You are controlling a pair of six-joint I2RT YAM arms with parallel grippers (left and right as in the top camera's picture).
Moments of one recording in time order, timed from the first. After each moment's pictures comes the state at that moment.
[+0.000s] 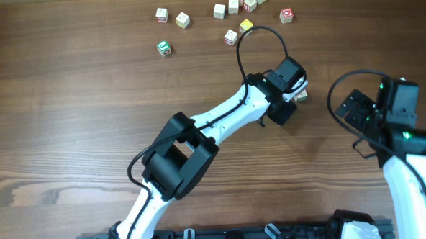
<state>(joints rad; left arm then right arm) -0.86 2.27 1.76 -0.66 0.12 -0.07 -0.18 1.10 0.82 -0.72 0.13 0.48</state>
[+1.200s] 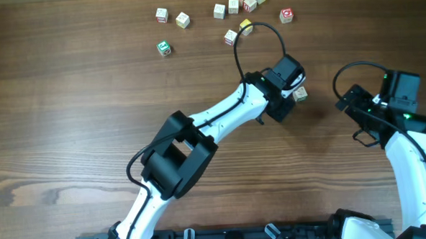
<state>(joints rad) -0.84 2.27 1.76 -0.65 0.06 -0.07 -0.28 1.26 0.82 -0.63 -0.02 0.49</state>
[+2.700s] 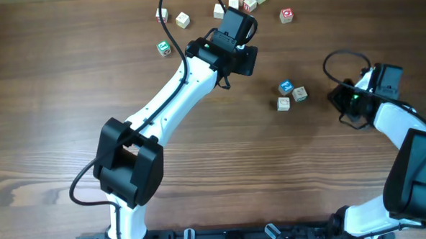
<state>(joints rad) -0.60 2.03 1.75 -0.66 -0.04 -0.25 -0.30 1.71 0.80 -0.11 -0.41 0.54</state>
